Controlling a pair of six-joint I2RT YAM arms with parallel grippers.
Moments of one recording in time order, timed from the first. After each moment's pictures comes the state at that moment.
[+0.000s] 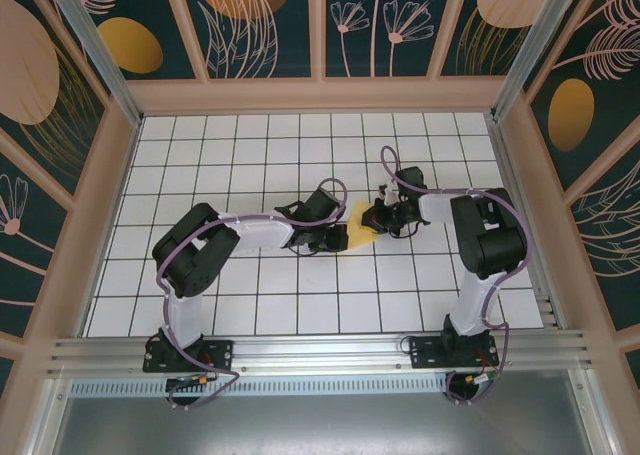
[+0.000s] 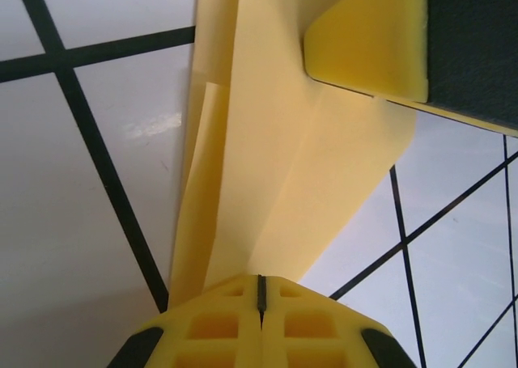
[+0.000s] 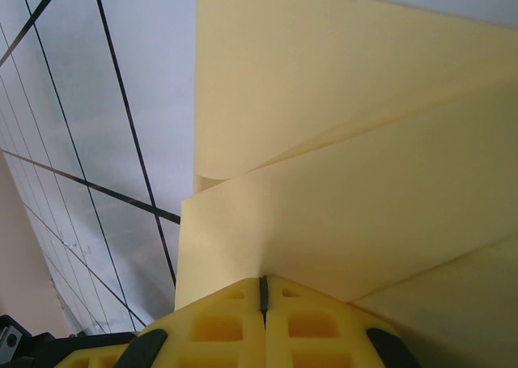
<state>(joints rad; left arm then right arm) -0.82 1.95 1.11 -0.13 0.29 -0.72 0.27 1.86 0.91 -0.18 -0.68 0.57</state>
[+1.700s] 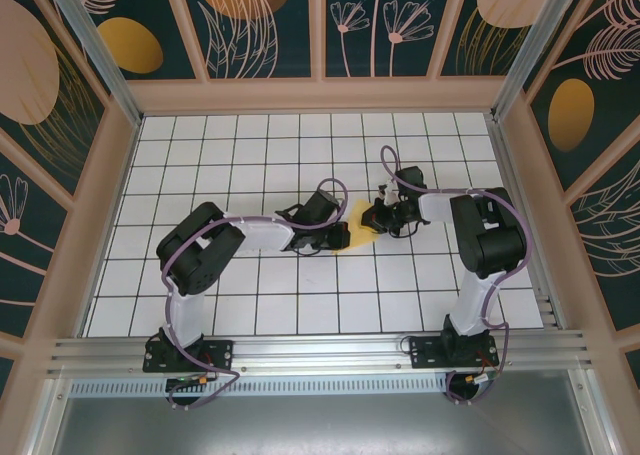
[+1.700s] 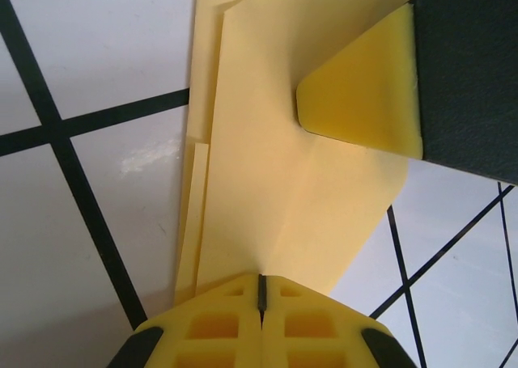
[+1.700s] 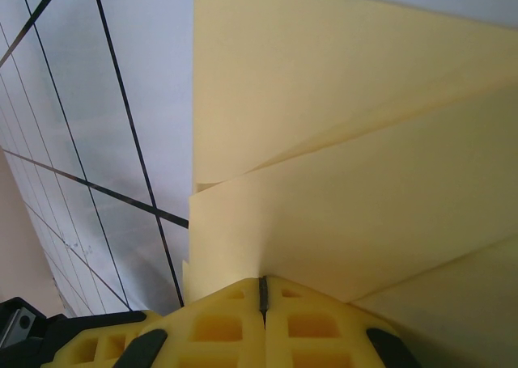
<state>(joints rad) -0.82 1.97 1.07 0.02 0.27 -0.72 0.27 1.87 0.92 -0.19 -0.68 0.57</state>
